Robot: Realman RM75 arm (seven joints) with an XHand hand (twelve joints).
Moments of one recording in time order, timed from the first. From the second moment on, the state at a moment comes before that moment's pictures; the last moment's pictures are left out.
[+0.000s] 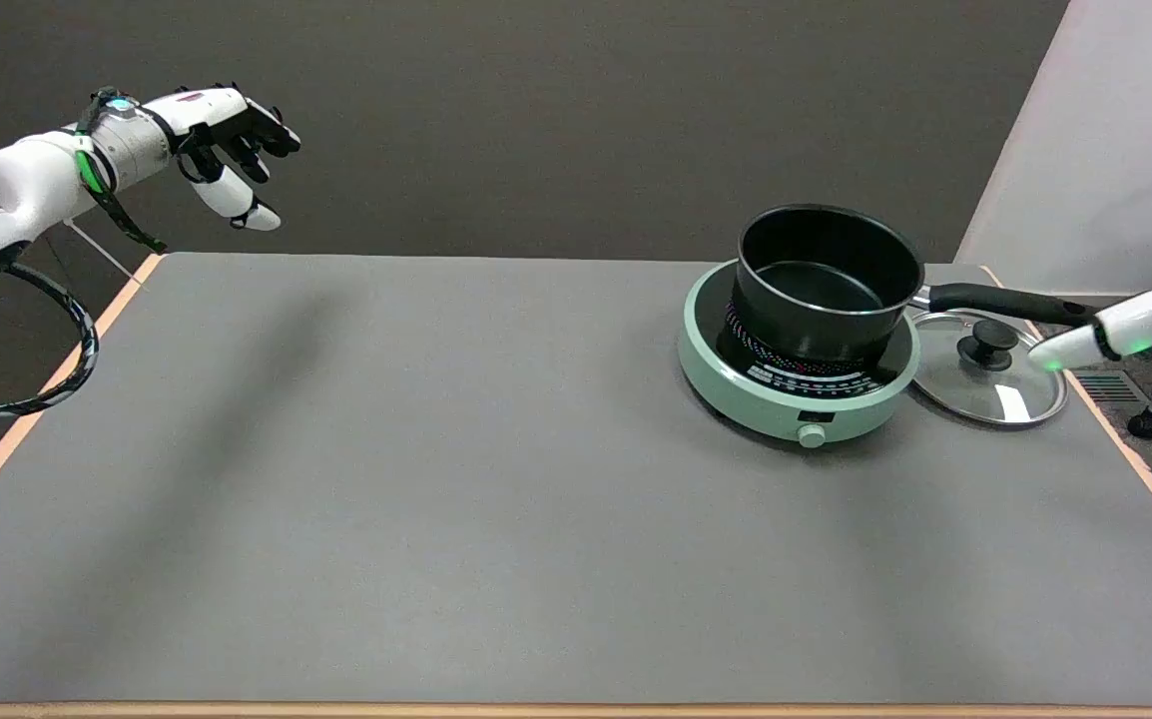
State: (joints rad) arm -0.59 -0.73 -1.15 1.54 1.52 0.68 -0.52
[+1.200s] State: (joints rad) arm -0.73 -0.81 -0.88 1.49 1.50 0.85 -0.07
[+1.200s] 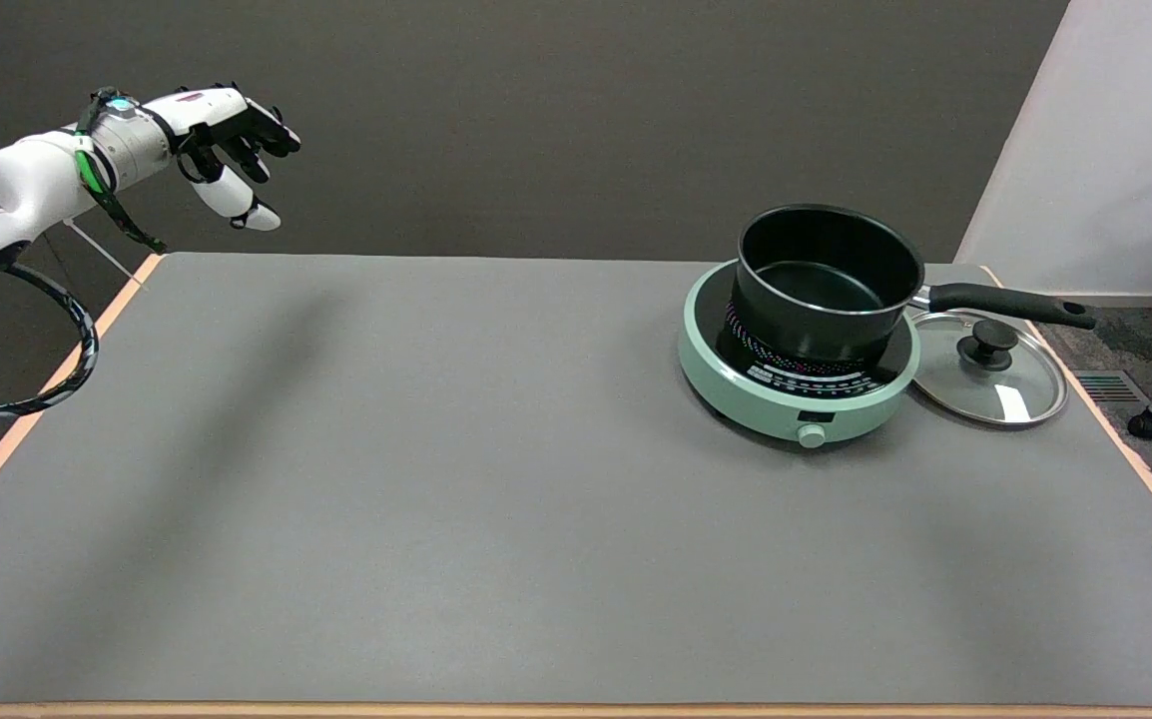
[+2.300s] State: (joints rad) arm -0.60 -0.72 -0.88 1.24 1.36 0.69 0.02
